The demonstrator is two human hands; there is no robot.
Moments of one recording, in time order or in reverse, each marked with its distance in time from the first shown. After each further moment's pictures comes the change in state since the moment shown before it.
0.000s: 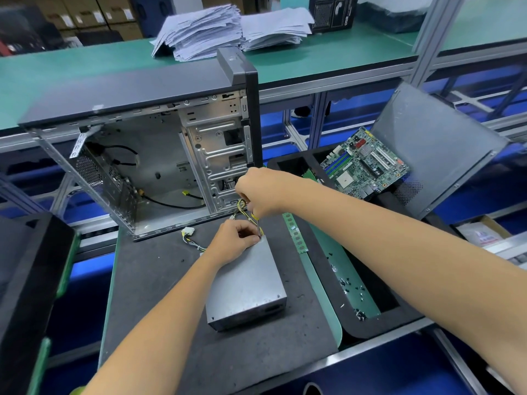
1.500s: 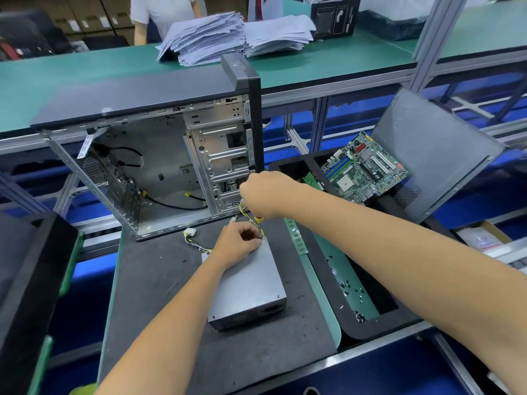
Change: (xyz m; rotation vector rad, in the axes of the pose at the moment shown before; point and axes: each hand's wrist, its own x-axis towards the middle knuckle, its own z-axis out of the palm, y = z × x) left_hand -0.009 0.011 0.007 -0.048 0.064 -0.066; right_hand -0.007 -0.011 -0.006 -0.141 -0.026 0.029
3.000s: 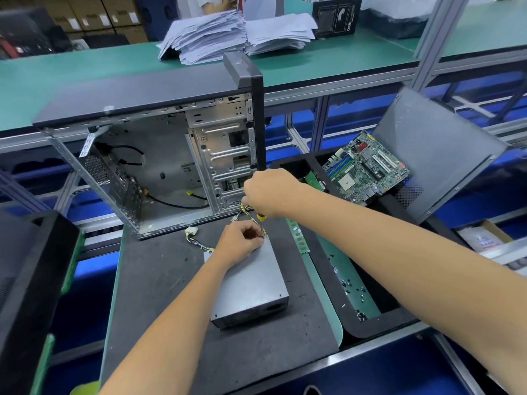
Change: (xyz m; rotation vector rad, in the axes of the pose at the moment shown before) left_hand -0.002 0.003 0.000 0.011 0.015 -0.003; right_hand -0.001 -0.001 0.000 -0.003 0.026 0.066
